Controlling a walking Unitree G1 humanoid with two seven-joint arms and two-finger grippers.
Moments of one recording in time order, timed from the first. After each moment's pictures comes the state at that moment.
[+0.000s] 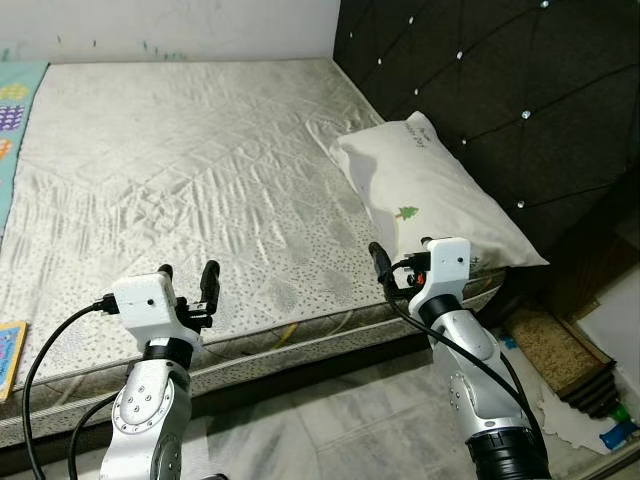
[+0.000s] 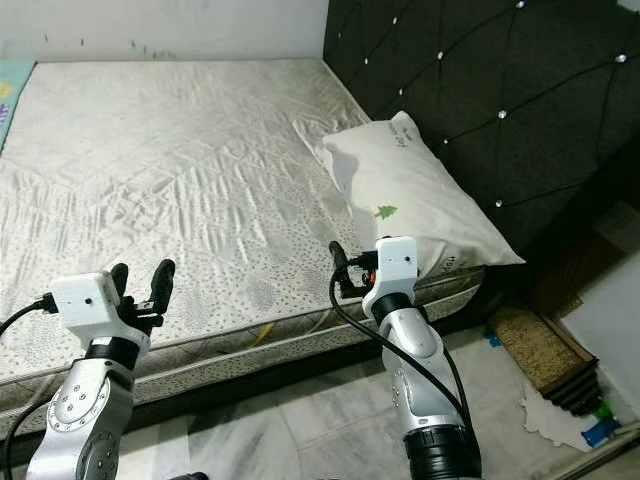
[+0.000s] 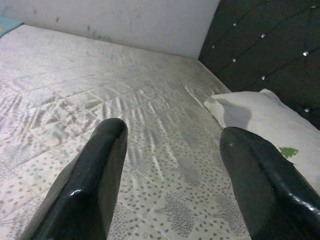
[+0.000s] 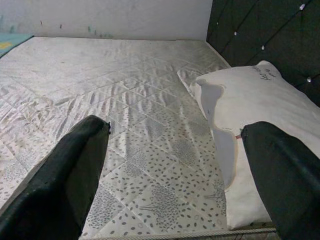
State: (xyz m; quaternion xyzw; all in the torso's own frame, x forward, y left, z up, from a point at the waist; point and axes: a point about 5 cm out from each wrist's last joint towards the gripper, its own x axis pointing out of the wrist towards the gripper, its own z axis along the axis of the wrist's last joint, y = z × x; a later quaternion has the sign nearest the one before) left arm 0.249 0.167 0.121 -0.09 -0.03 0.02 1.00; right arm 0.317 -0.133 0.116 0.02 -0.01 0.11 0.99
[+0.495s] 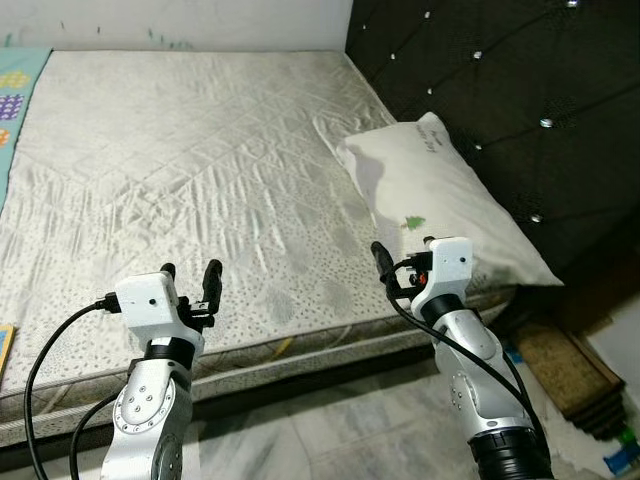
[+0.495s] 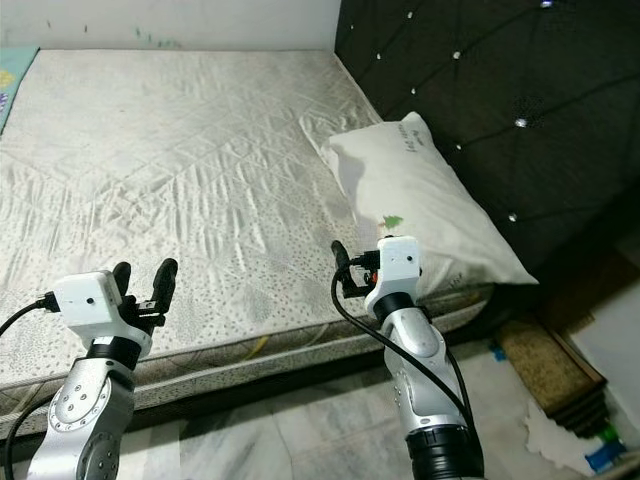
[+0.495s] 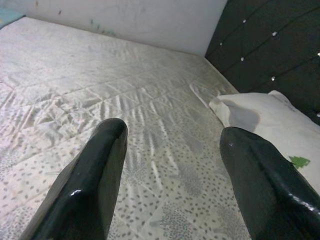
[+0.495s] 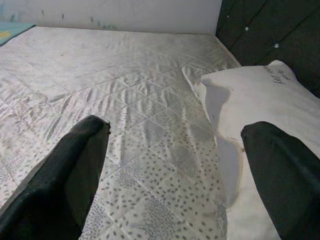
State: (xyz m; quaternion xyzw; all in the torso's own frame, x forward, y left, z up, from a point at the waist) left arm 0.249 0.166 0.122 -0.09 -0.04 0.01 1.00; right arm 0.317 -0.135 0.116 0.02 -0.01 0.11 0.99
